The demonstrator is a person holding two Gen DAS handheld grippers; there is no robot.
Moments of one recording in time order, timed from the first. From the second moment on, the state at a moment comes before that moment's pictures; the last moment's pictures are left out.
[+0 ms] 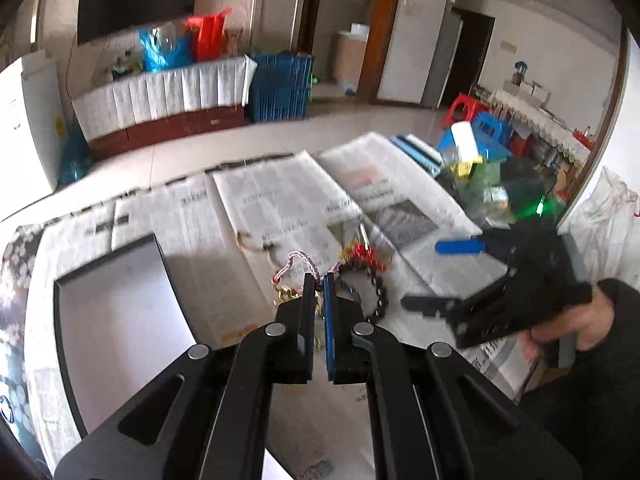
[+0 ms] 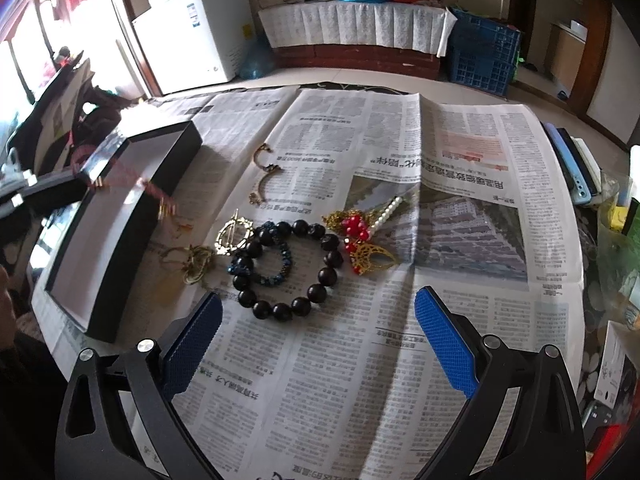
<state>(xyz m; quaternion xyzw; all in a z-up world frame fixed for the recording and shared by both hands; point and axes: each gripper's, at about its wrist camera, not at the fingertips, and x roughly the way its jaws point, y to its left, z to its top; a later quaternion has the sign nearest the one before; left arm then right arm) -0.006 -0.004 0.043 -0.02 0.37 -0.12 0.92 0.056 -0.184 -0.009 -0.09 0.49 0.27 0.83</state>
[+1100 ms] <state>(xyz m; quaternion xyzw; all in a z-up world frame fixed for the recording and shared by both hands) -0.003 0.012 0.039 -0.04 0.39 -0.11 0.92 0.053 -0.116 -0.048 -0.19 0.47 0.35 0.79</state>
